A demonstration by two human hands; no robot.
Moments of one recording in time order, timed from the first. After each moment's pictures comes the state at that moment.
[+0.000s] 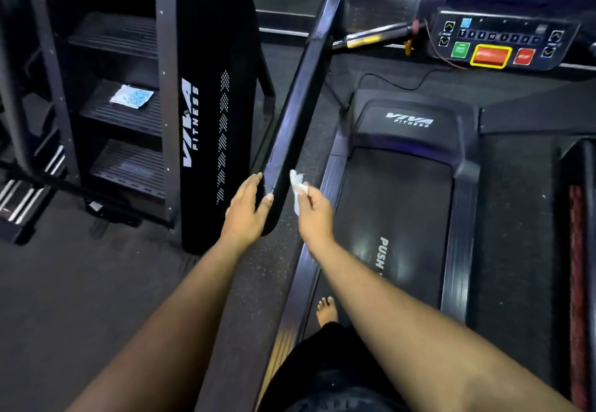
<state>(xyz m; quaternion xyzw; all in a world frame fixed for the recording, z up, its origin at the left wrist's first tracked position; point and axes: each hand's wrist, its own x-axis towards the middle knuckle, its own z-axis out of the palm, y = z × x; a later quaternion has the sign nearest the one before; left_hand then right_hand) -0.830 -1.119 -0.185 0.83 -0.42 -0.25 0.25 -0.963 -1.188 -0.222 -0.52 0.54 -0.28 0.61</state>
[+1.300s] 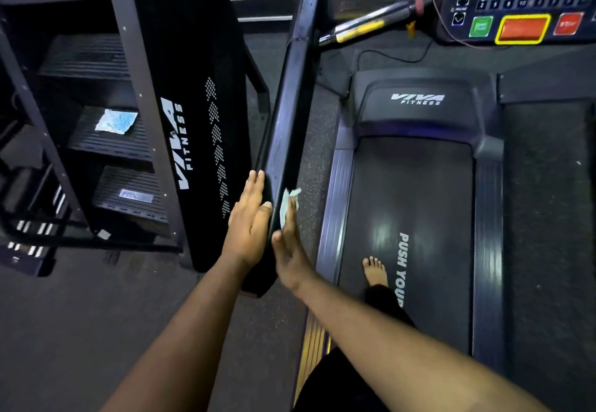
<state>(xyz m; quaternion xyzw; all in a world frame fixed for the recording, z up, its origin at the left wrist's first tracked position) -0.796 -1.192 -0.200 0.79 -0.48 -0.29 0.27 -0.915 -1.191 -0.253 -0.55 0.37 -0.24 0.71</state>
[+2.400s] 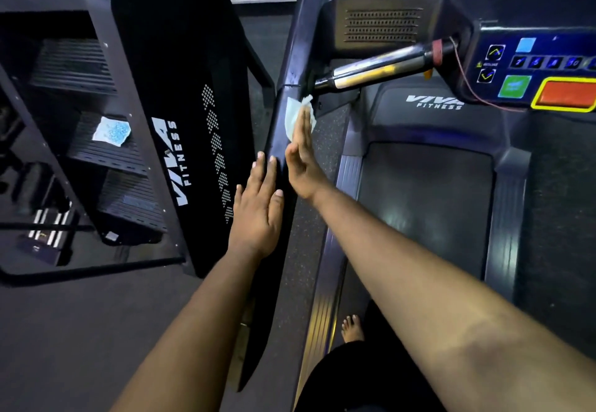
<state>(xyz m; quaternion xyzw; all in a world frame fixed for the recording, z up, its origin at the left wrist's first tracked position) -0.780 -1.356 -0.198 0.81 -0.52 -0.21 0.16 -0.851 -1.484 -0.238 -0.64 0.35 -0.29 0.63</state>
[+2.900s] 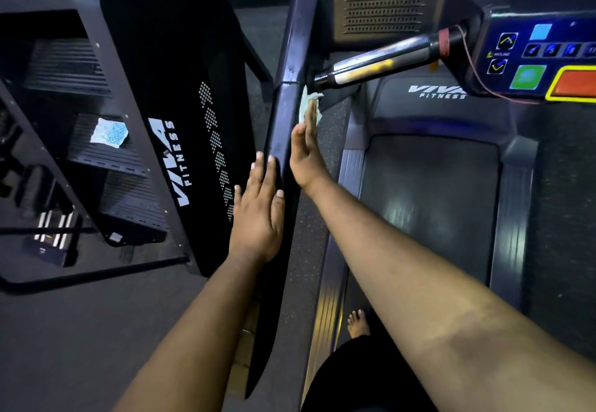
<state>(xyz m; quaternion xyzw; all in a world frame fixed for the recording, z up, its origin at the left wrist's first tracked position) -0.780 -1.358 -0.198 0.82 -0.52 -0.21 0.14 -0.832 -1.496 -0.245 -0.53 0.43 -0.31 0.66</state>
